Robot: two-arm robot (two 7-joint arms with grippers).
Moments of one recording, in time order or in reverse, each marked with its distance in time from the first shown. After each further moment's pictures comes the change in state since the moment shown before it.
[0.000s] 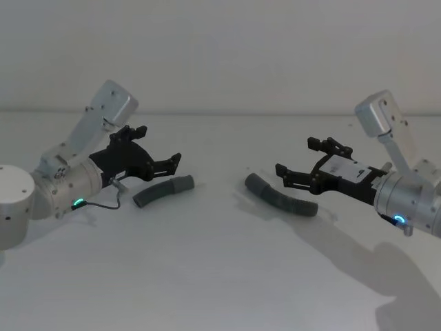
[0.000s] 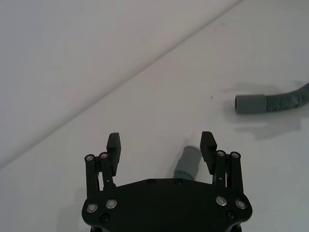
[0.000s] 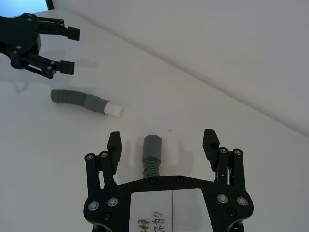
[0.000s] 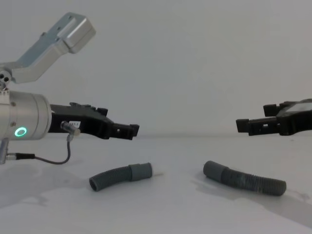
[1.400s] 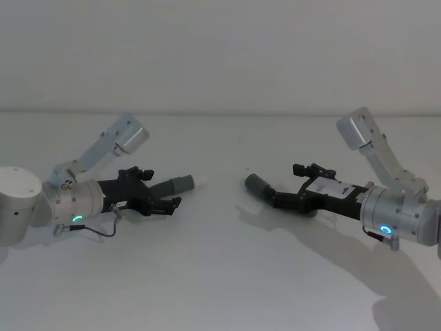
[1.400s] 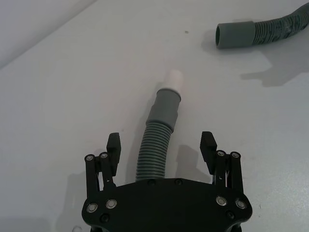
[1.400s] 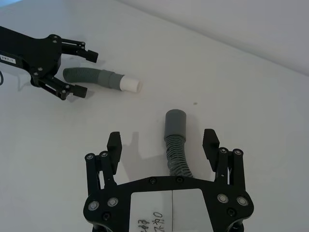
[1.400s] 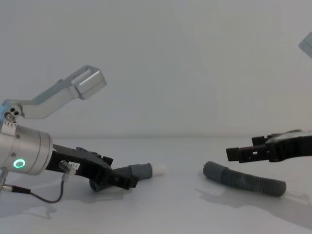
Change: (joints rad) left arm -0.102 -0.003 0.095 0.204 0.007 0.068 -0.203; right arm 0.049 -0.012 -0.064 0.098 0.069 0.087 0.046
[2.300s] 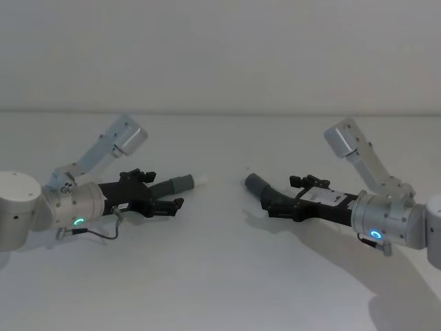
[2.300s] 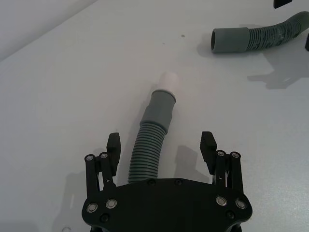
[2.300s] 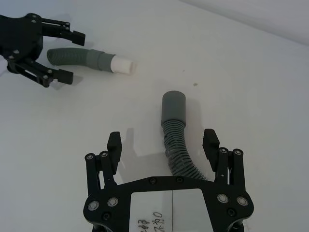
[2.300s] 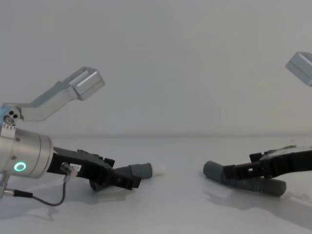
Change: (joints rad) left arm 0.017 -0.005 -0.011 -0.002 -0.032 -0.006 0.004; right arm 0.029 -0.012 -0.051 0.056 -0.006 0.032 -0.033
